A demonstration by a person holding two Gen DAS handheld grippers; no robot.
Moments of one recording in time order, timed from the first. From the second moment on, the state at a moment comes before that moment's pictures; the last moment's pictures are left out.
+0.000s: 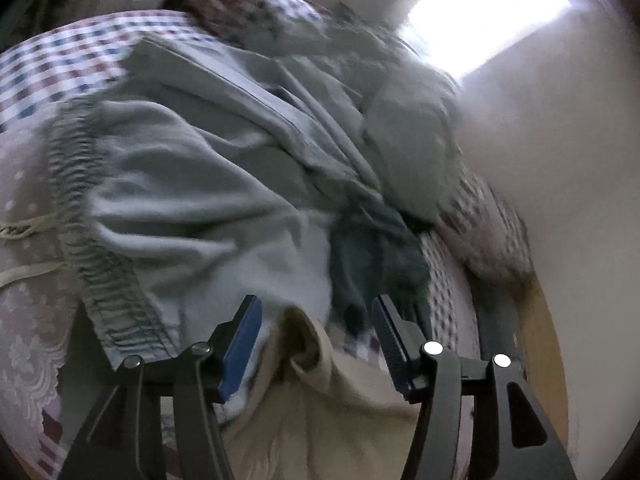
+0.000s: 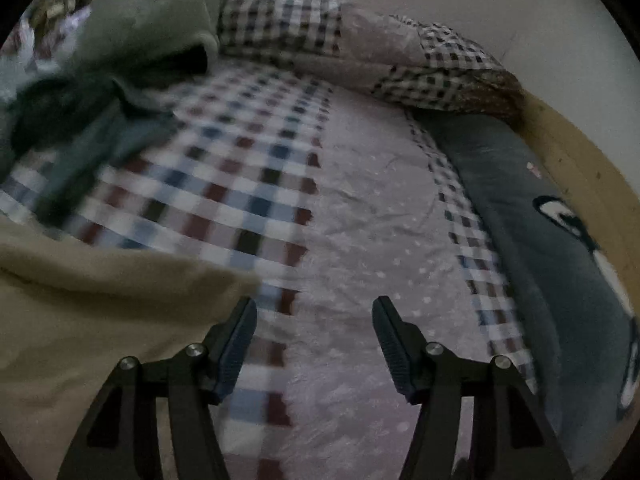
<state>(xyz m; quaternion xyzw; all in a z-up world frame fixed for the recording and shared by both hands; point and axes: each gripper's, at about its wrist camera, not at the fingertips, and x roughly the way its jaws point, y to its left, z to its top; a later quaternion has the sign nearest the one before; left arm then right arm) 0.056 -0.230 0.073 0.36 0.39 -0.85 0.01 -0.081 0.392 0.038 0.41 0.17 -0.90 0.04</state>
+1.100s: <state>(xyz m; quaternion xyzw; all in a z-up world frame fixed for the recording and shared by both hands) 0.105 -0.238 0.053 0.35 0.27 -0.90 0.01 -0.094 0.139 0.053 0.42 0.10 -0.86 0.25</state>
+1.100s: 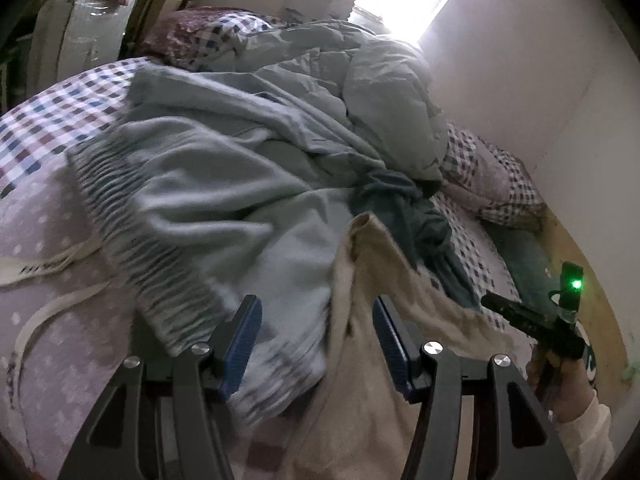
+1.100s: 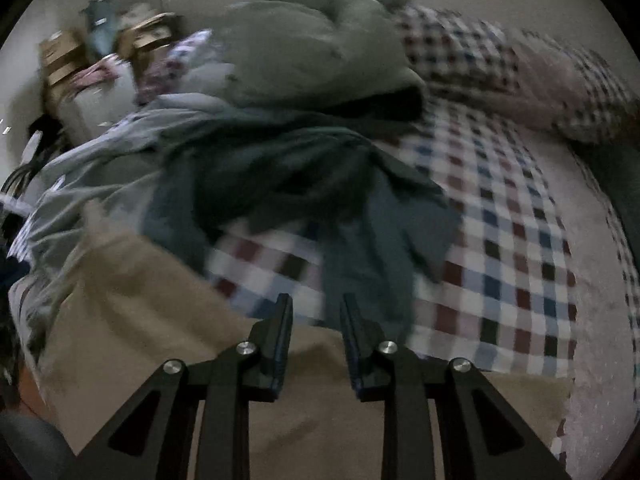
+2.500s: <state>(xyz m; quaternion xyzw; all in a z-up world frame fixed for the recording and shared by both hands) 0.250 -0.198 -0.035 0.45 0.38 -0.81 0.04 0.178 0.154 0.049 0.32 -0.01 -0.90 0.29</state>
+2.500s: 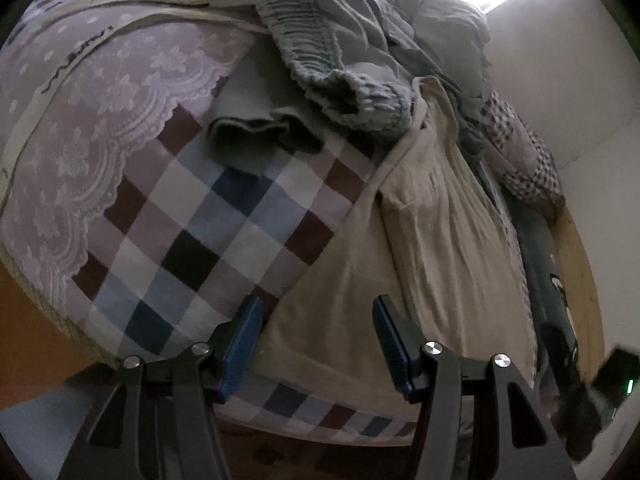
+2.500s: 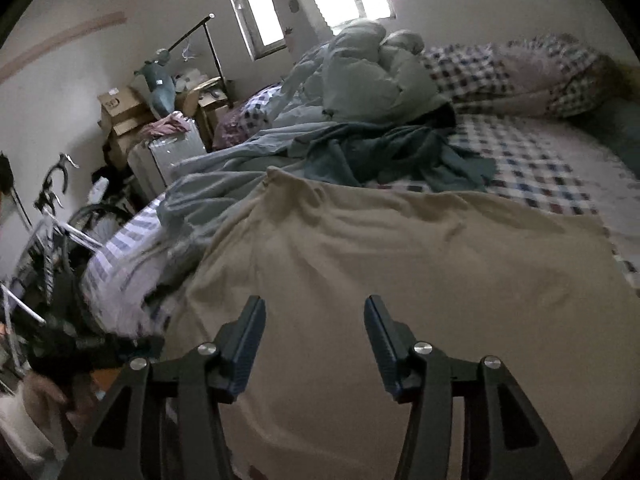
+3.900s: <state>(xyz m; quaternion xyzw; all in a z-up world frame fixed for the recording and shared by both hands) 0.273 -0.210 -0.067 0.42 0.47 -0.77 0.03 0.246 0.072 0.005 0.26 0.15 -0.88 0.38</state>
